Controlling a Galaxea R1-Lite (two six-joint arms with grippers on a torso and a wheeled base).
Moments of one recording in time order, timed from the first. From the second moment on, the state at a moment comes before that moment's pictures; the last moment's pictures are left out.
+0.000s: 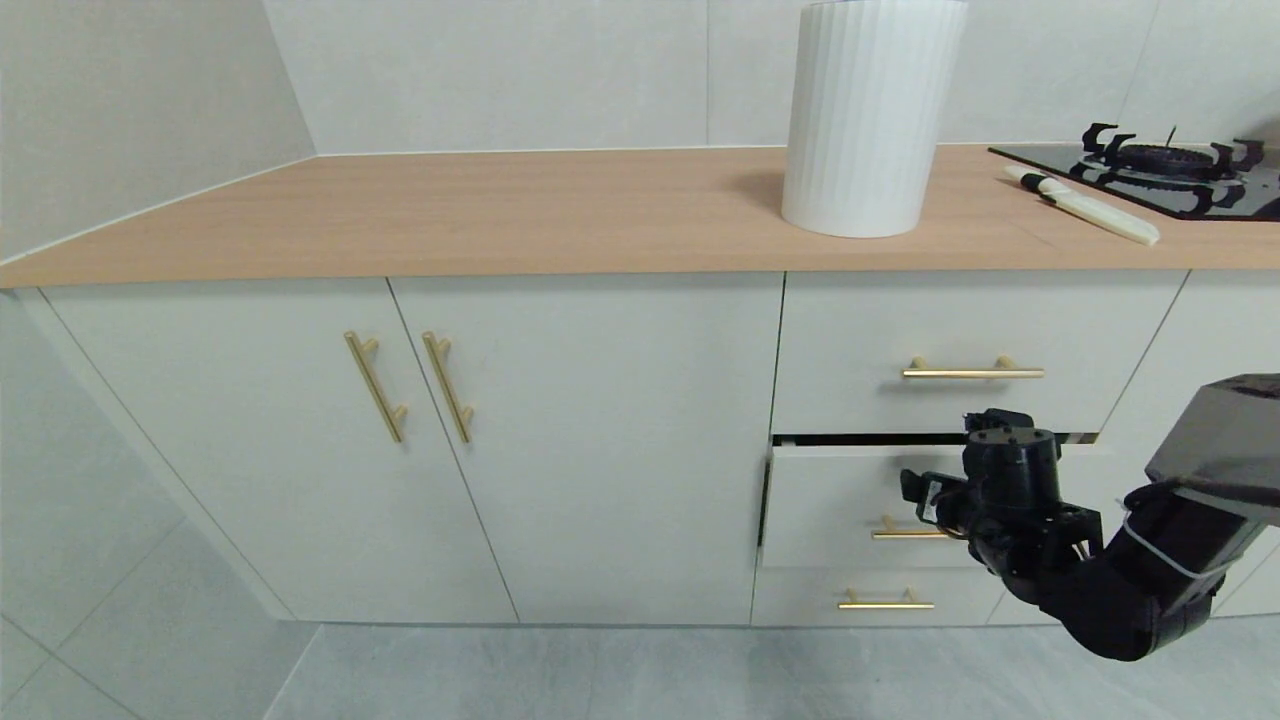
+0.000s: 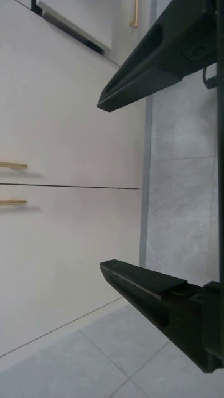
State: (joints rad) left arm 0.00 0.00 0.00 0.00 0.04 -0.01; right arm 0.31 2.15 -0.66 -1.06 -0.49 0.32
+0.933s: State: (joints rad) left arm 0.00 0.00 0.00 0.00 0.04 -0.01; right arm 0.25 2.23 -0.75 -1.12 -0.56 0.32
